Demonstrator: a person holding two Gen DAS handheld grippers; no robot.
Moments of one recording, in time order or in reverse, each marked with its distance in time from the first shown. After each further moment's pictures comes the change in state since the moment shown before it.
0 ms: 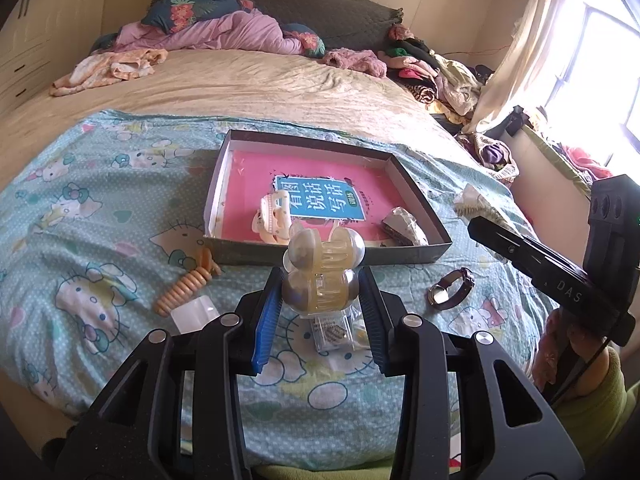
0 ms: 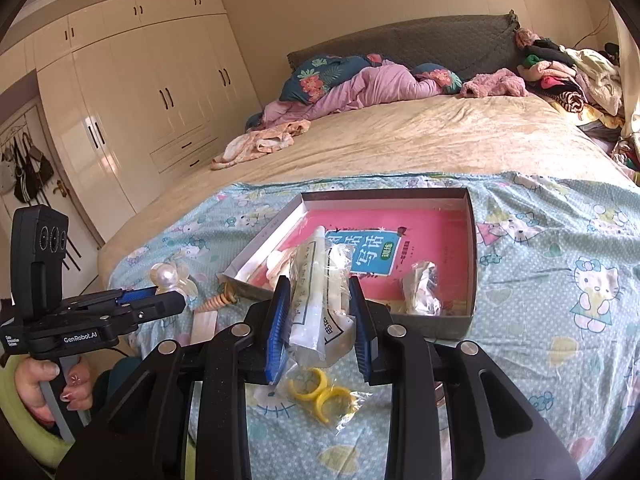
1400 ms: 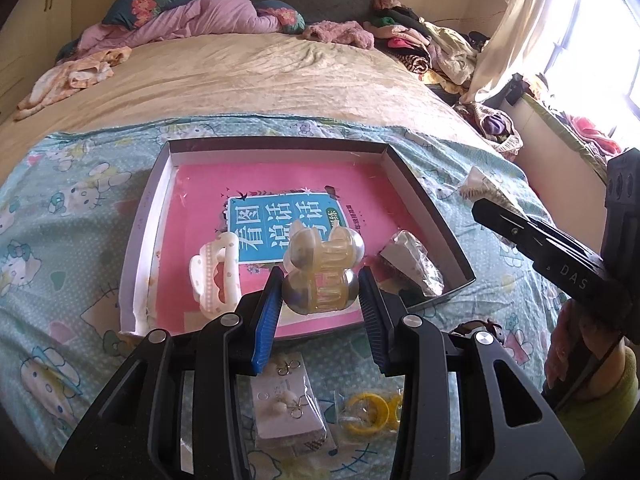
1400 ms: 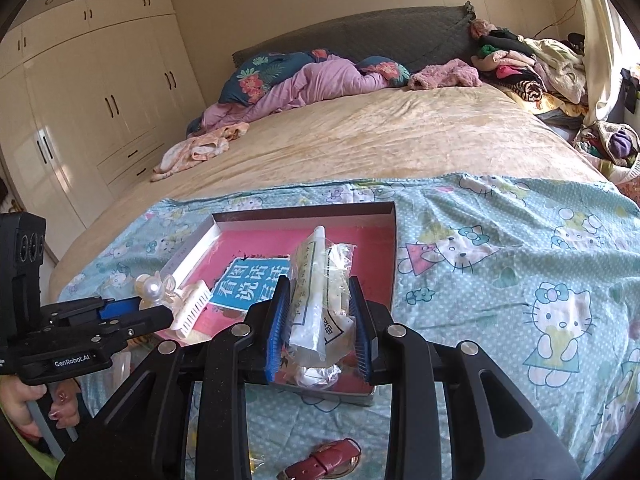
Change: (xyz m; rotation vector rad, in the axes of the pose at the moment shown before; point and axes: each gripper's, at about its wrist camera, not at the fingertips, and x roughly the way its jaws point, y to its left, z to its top) left arm 0.100 -0.032 0.050 0.079 0.099 -0.003; right arm 0.049 -0.081 0.032 0.068 0.026 -0.176
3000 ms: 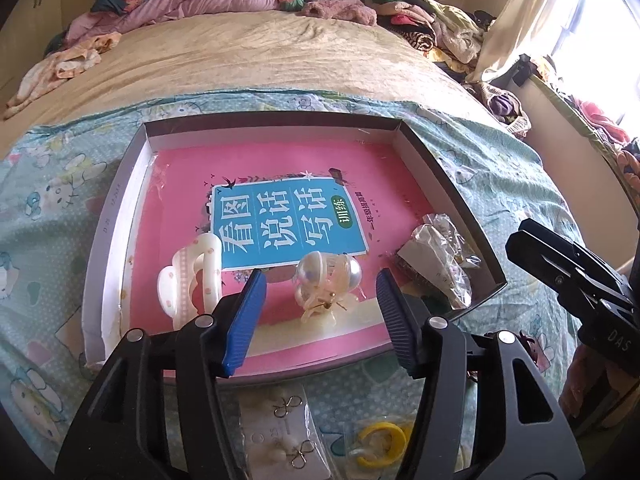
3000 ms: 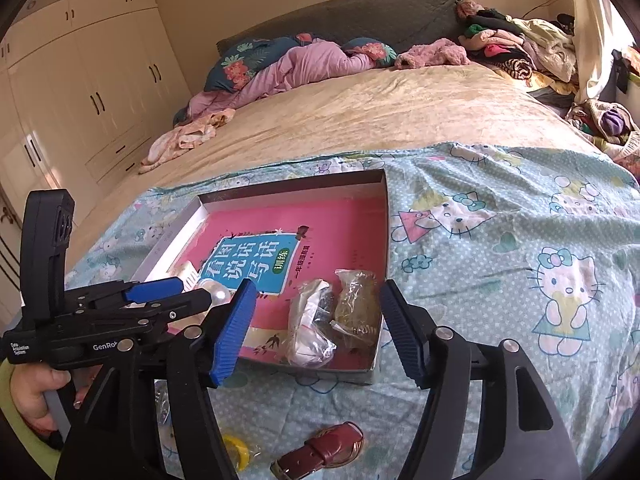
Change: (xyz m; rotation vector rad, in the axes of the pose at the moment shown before) left arm 0.044 0.002 0.009 0.011 0.074 0.014; right arm 0.009 -0.006 -0.016 0.050 0.046 -0.026
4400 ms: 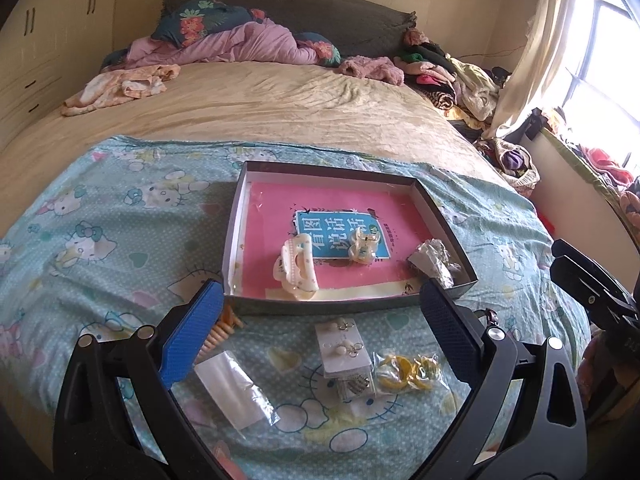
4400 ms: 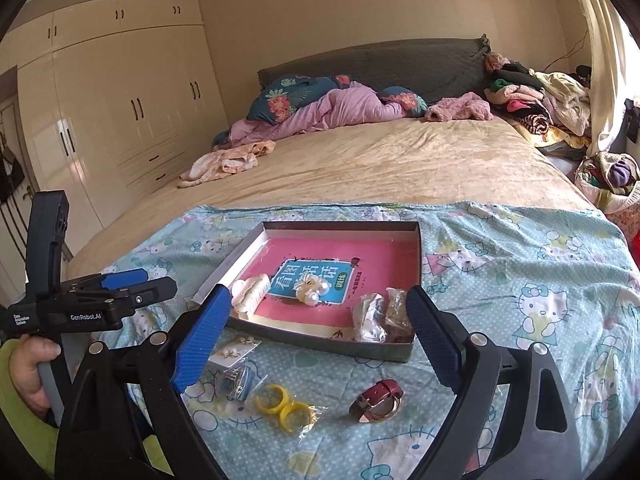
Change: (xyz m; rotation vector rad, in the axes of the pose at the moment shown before) left arm -0.127 0.036 -0.044 -0.094 -0.192 0.076; right arm -0.097 0.064 -0.009 -0.122 -0.136 0.057
